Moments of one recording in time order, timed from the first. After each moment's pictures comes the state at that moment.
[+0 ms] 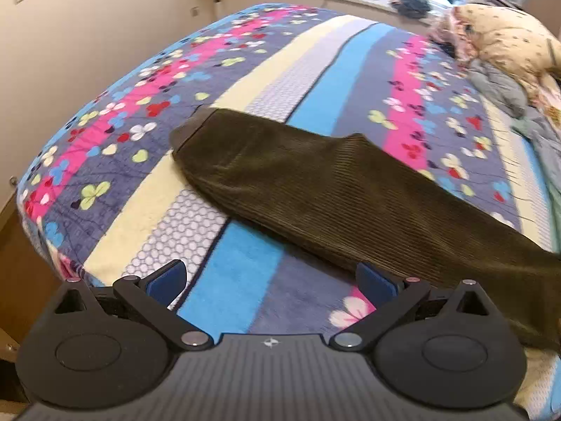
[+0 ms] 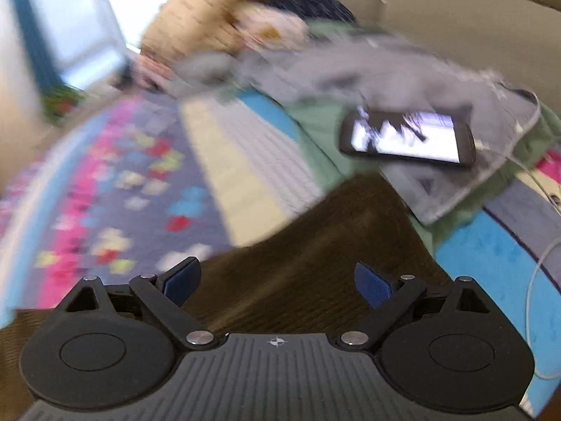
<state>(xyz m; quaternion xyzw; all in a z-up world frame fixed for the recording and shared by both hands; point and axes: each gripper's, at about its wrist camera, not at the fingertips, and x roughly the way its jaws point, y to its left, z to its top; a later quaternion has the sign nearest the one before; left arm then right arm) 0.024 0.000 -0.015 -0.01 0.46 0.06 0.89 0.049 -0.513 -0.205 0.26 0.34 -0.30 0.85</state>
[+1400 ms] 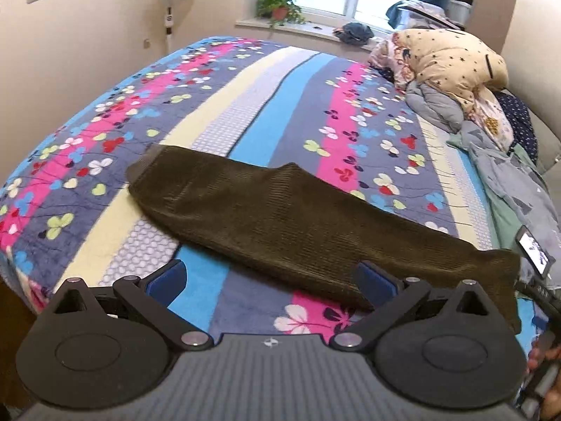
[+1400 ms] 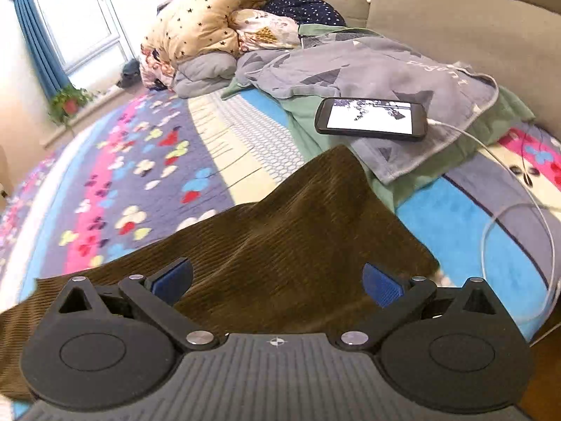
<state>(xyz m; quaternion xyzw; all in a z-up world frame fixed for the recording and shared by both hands) -0.014 -0.025 0.026 -0.03 0.41 -0.03 0.91 -0.075 -0.456 -0.155 0.28 0.30 -0.27 0.87</state>
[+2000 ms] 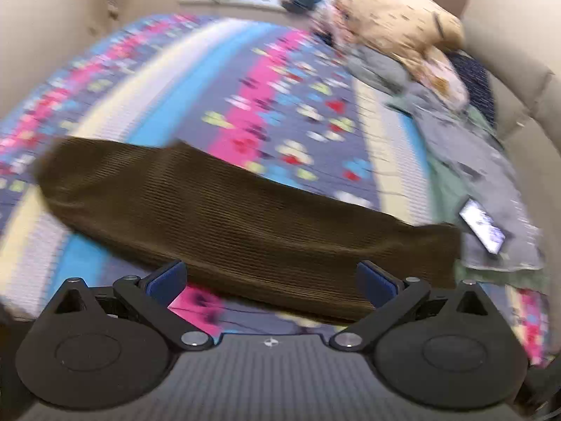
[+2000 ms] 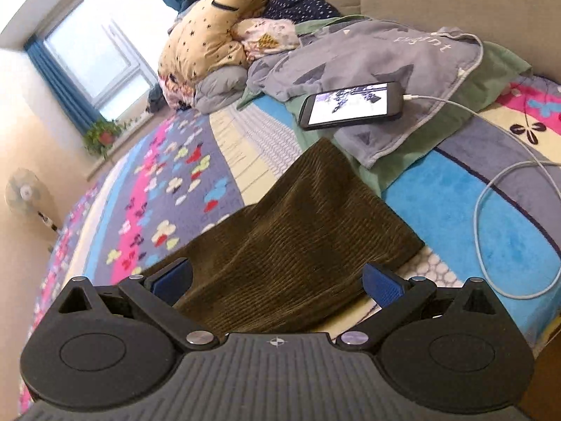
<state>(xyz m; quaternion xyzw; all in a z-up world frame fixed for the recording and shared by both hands) -0.002 -0.224 0.014 -0.02 0.46 -0.11 0.88 -0.143 -0.511 -0.173 0.37 0.25 -0.20 0.87</state>
